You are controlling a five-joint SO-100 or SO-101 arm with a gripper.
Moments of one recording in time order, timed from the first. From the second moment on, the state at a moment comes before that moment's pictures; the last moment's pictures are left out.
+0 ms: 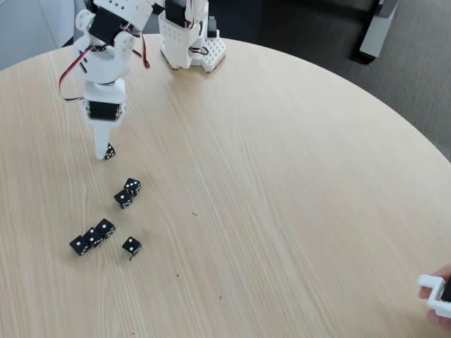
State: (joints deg) arm 35.0 103.9 136.1 35.2 53.4
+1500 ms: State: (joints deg) arm 34.7 103.9 136.1 35.3 24.7
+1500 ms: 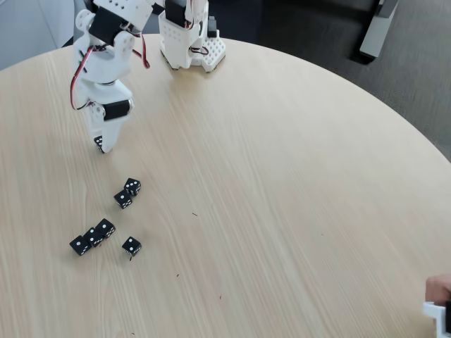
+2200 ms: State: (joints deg) arm 10.5 142.5 136.1 38.0 28.4
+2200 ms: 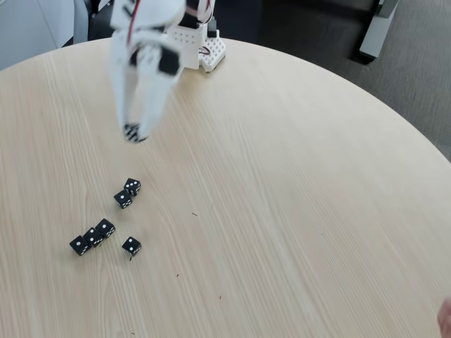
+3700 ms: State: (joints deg) arm -8.3 181.1 170.8 66.7 7.9
